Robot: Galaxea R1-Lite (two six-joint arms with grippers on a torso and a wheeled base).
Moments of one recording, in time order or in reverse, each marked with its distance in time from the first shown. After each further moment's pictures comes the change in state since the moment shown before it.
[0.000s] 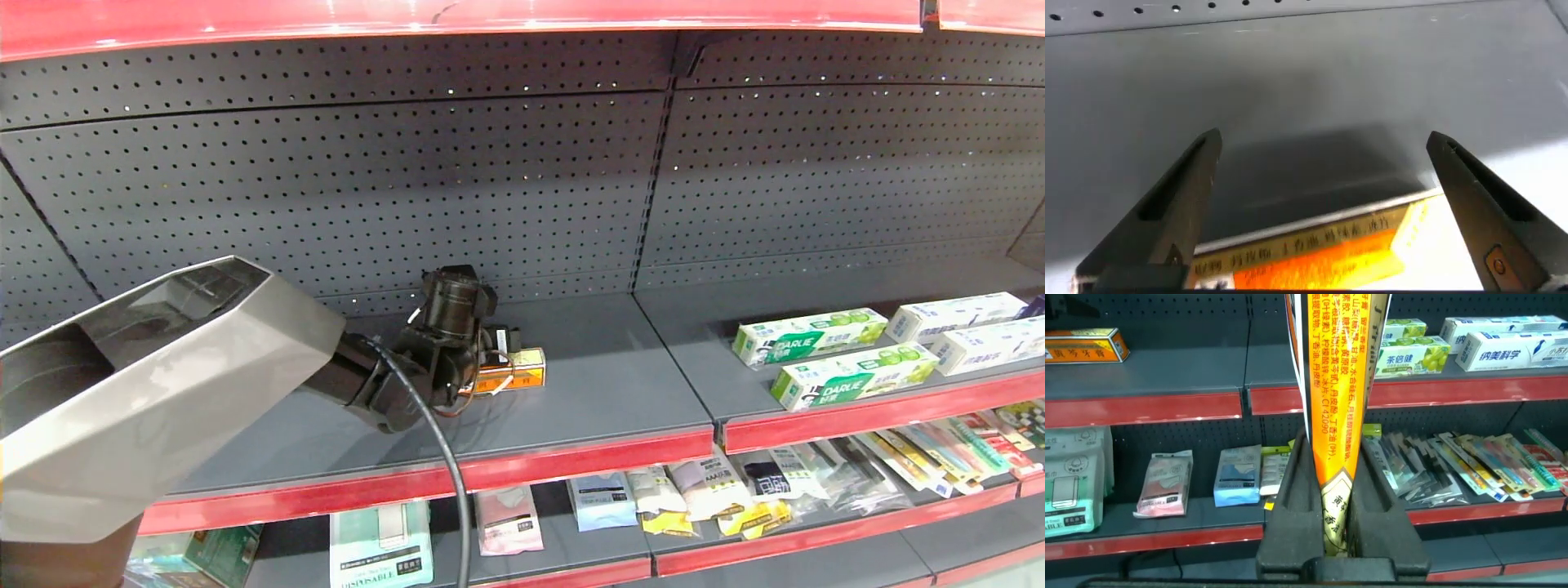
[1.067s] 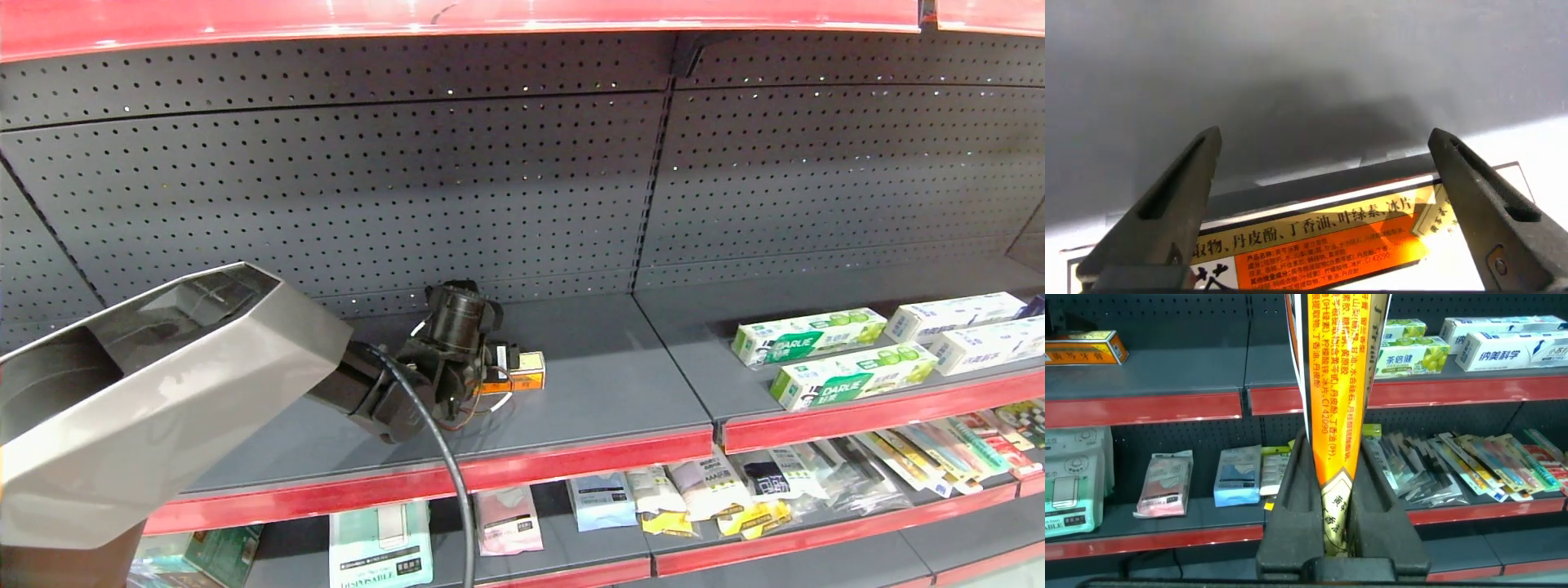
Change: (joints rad) left arm -0.012 0.001 0.043 0.041 0.027 -0.009; right arm 0.000 0.000 0.000 0.000 0.001 0.000
